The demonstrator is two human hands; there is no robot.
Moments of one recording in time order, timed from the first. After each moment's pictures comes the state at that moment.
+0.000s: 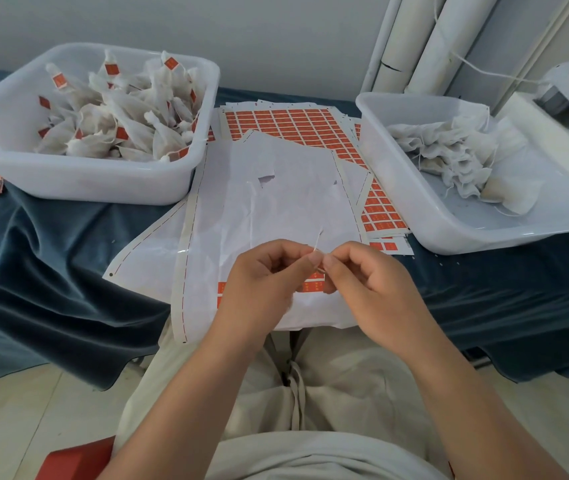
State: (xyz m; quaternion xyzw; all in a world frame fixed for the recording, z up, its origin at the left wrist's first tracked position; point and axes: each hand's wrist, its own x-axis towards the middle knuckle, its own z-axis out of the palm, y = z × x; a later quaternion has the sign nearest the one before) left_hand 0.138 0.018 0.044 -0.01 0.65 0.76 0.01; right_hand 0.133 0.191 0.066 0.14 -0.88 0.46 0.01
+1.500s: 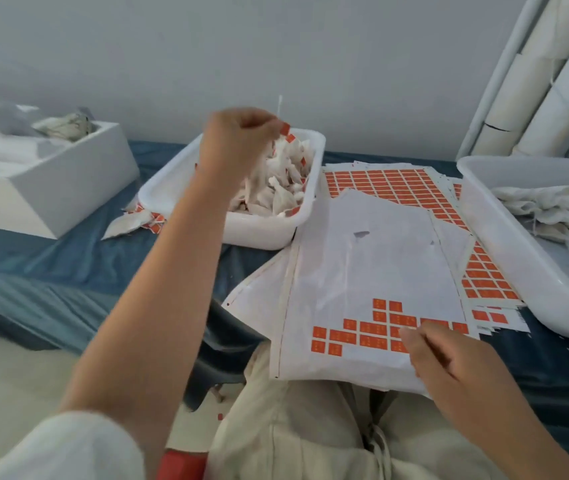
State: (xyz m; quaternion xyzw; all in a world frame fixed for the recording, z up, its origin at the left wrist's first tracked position) left_hand 0.023 -0.158 0.196 -0.07 0.80 0.52 -0.29; right_hand 0.141 0.181 0.052 0.19 -0.91 0.36 0.04
